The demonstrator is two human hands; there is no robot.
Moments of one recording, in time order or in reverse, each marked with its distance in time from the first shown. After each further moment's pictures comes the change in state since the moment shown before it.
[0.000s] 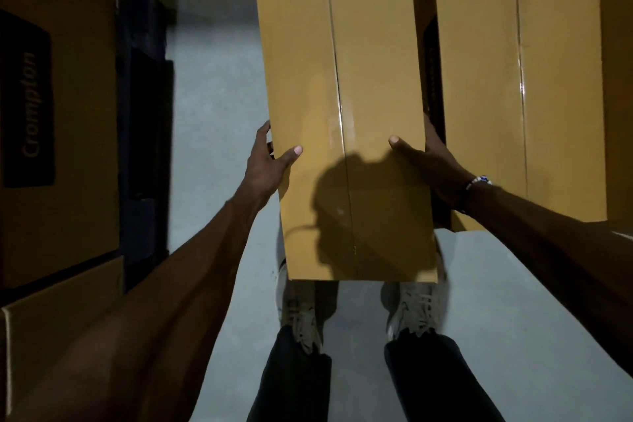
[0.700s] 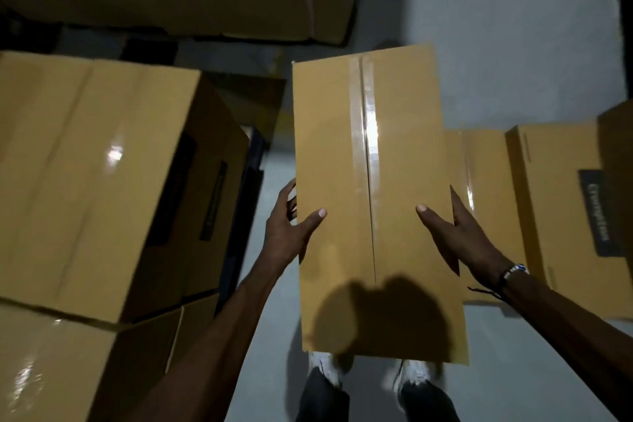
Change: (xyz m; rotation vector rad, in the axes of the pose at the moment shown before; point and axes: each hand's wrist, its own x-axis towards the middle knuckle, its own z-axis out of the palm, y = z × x) left_hand -0.232 0.237 -0.135 -0.081 0.143 0.245; right_hand -0.219 -0.277 -0.030 -0.116 0.127 -0.062
